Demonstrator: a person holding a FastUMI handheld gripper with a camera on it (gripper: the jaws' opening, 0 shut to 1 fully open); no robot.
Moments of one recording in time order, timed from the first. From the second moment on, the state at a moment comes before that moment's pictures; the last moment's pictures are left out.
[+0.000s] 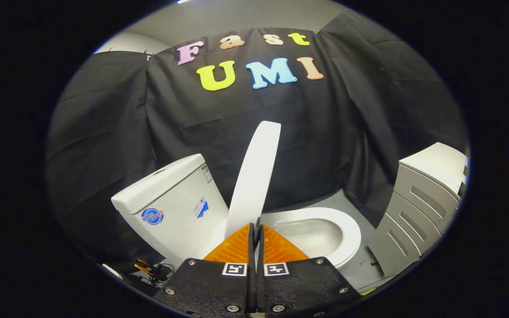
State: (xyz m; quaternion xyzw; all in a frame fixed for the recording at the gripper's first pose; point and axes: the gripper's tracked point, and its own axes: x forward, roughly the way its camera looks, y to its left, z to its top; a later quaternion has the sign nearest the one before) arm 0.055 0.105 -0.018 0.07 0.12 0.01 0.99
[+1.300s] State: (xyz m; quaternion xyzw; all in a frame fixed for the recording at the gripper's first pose) arm 0.071 0.212 0.001 -0.03 0.07 0.08 0.99
